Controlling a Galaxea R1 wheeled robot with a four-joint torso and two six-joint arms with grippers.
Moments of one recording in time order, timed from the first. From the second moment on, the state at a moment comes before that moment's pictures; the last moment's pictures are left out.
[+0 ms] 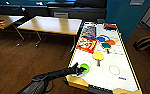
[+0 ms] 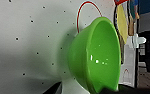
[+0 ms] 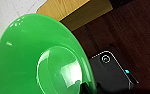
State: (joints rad) left arm 0.37 3.06 -2.32 -0.39 0.23 -0.42; right arm -0.94 1.72 -1.21 0.02 0.02 0.65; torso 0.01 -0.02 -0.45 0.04
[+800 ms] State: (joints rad) left arm 0.37 3.06 -2.32 -0.39 0.23 -0.42; right arm -0.94 1.72 -1.21 0.02 0.02 0.65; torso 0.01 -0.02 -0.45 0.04
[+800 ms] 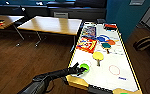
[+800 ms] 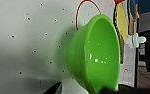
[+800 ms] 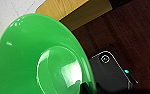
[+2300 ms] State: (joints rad) left arm 0.37 2.94 -2.25 -0.39 0.21 -0.42; right arm -0.94 1.73 -1.21 0.01 0.02 0.65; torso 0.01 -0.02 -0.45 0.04
